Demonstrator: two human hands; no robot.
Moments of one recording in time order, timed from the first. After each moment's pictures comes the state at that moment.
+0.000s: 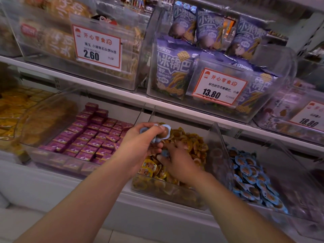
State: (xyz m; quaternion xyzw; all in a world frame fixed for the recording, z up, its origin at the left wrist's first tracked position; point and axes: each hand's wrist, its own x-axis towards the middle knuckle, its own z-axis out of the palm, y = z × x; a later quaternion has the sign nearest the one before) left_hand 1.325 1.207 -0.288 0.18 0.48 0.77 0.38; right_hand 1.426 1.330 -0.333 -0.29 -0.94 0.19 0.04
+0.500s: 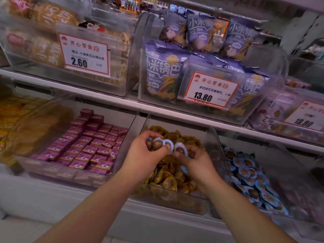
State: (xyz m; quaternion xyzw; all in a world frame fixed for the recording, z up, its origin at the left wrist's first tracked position) left_hand 1.340 1.220 -0.306 0.31 0.65 0.66 0.21; right_hand 1.460 1.345 -0.325 -0.38 -0.69 0.55 0.28
